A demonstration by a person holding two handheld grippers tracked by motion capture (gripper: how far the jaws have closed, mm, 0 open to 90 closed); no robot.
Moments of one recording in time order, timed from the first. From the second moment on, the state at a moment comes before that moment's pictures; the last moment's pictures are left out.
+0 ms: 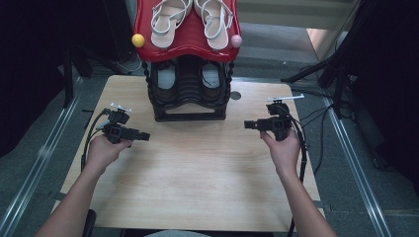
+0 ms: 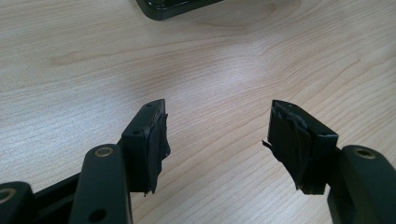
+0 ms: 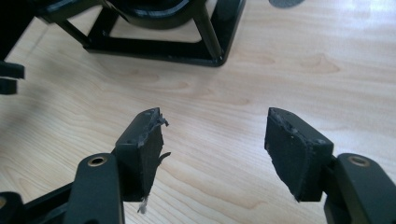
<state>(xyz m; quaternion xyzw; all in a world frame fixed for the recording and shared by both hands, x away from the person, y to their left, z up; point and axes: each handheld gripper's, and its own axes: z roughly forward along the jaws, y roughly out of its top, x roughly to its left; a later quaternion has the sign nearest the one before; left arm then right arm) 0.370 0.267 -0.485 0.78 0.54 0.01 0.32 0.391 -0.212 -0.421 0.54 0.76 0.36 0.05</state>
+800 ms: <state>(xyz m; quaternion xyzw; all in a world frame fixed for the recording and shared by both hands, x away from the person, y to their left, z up) 0.370 0.267 -0.486 0.77 0.54 0.01 0.33 0.378 -0.223 -0.457 0.54 0.75 0.38 0.04</state>
